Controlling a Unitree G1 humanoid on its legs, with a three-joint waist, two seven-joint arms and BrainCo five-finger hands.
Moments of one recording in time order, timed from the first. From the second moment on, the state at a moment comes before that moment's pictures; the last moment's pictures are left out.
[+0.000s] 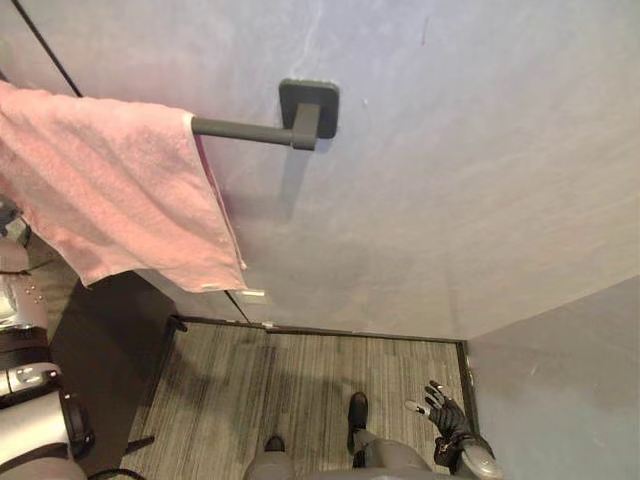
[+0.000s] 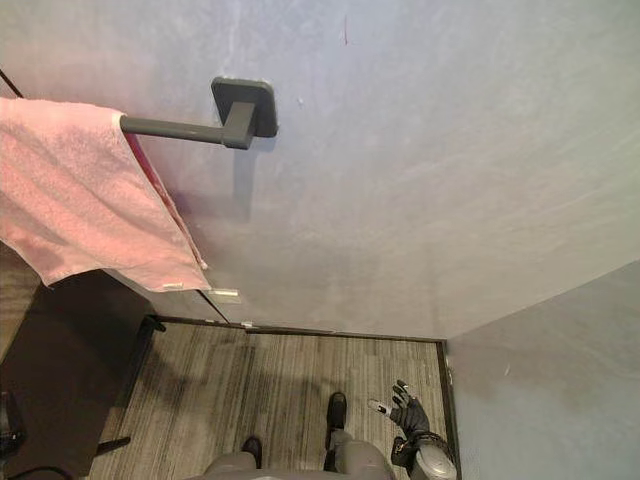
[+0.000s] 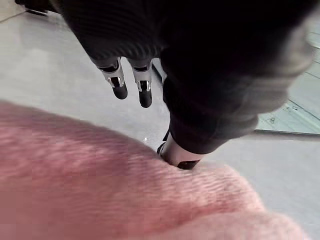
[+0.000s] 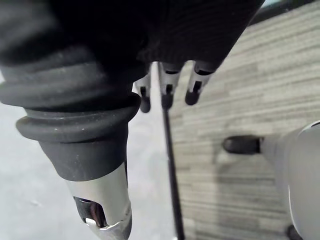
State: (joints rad) left arm -0.49 0.80 0.42 0.53 -0.49 -0.37 0.29; right arm 0.15 -0.11 0.02 0.79 0.28 -0.17 0.04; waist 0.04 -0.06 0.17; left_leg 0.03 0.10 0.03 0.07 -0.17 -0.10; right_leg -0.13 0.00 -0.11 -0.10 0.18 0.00
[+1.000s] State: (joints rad) left arm -0.17 0.78 0.31 0.47 -0.67 -0.31 -0.13; right arm 0.16 -0.13 0.05 0.76 0.23 -0.17 0.09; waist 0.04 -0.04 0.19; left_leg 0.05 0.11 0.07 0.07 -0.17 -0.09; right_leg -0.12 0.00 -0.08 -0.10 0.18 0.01
